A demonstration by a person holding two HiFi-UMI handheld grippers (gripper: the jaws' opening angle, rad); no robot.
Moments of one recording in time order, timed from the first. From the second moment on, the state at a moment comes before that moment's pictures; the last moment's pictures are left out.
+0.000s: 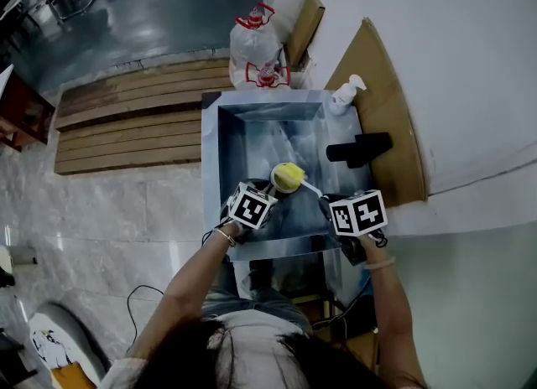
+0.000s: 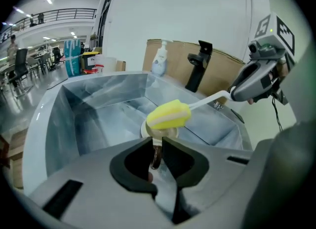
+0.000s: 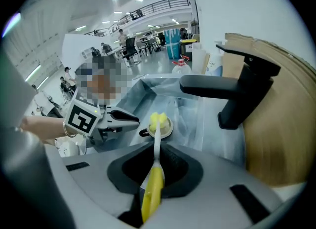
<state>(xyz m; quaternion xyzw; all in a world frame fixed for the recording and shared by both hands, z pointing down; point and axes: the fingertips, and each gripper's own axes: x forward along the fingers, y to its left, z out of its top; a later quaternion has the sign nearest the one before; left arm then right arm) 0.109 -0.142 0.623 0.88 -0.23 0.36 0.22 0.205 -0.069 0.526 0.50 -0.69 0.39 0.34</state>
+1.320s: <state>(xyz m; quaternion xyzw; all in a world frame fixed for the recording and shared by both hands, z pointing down) 0.067 -0.117 0.516 0.89 -0.33 0.25 0.18 0.189 -0.052 0.483 0.58 -0.74 0.26 0.21</state>
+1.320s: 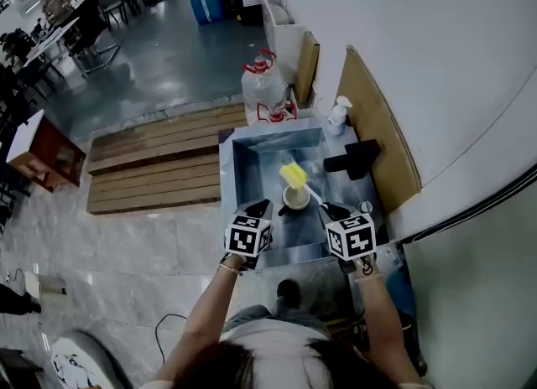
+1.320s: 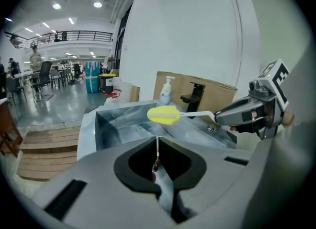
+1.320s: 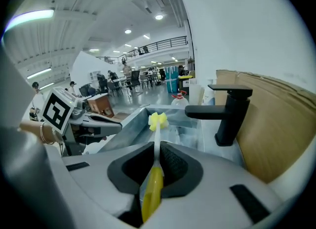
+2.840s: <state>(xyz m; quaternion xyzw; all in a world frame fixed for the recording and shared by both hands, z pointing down) 0.001 -0.009 0.371 0.93 -0.34 0.11 0.11 0.120 0.050 0.366 0.64 -0.75 0.14 0.09</state>
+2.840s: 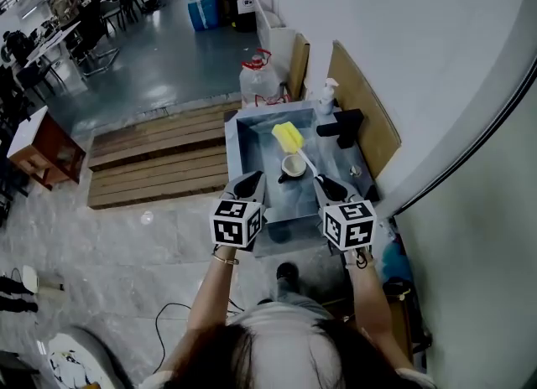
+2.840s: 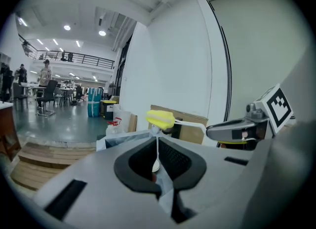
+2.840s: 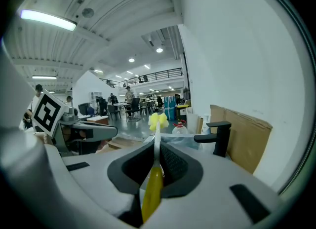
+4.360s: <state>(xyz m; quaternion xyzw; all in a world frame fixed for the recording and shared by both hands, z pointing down) -0.051 0.085 0.295 0.94 -0.34 0.03 0.03 0.077 0.116 0.312 0.66 -0.75 0.07 0.03</state>
